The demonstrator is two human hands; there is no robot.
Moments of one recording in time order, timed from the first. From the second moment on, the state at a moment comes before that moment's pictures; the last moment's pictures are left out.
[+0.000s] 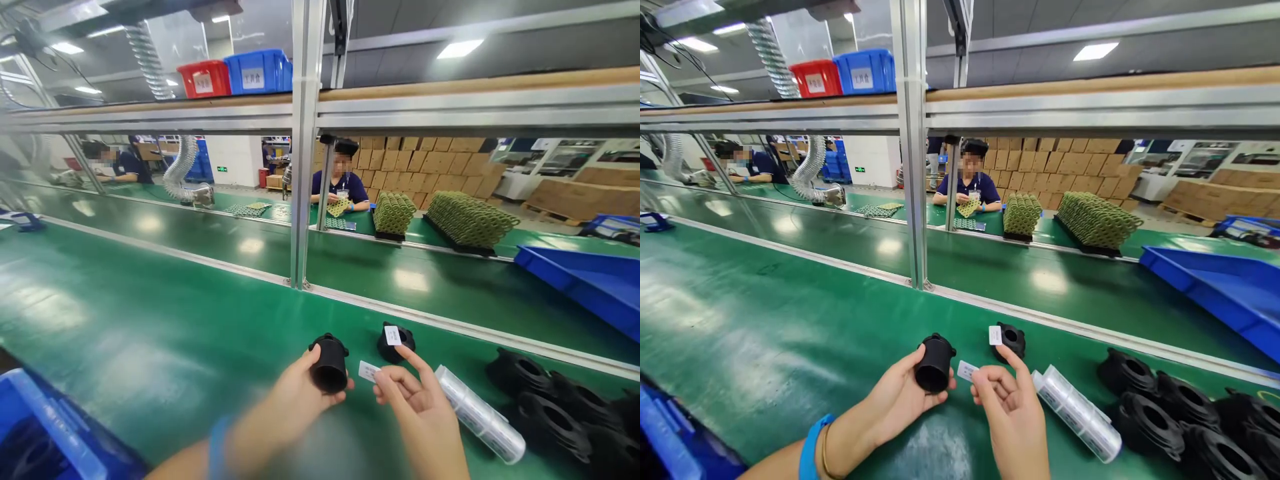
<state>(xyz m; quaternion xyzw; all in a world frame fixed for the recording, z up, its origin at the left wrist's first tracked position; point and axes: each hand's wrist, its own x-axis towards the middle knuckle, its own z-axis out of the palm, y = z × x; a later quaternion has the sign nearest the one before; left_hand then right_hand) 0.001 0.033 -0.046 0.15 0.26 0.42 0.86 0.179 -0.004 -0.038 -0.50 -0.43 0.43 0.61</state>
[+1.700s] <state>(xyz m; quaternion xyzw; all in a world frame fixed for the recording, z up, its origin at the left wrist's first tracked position) 0.004 0.011 -0.043 0.31 0.26 0.45 0.79 0.158 -0.015 -0.038 -0.50 -0.42 0.54 0.53</state>
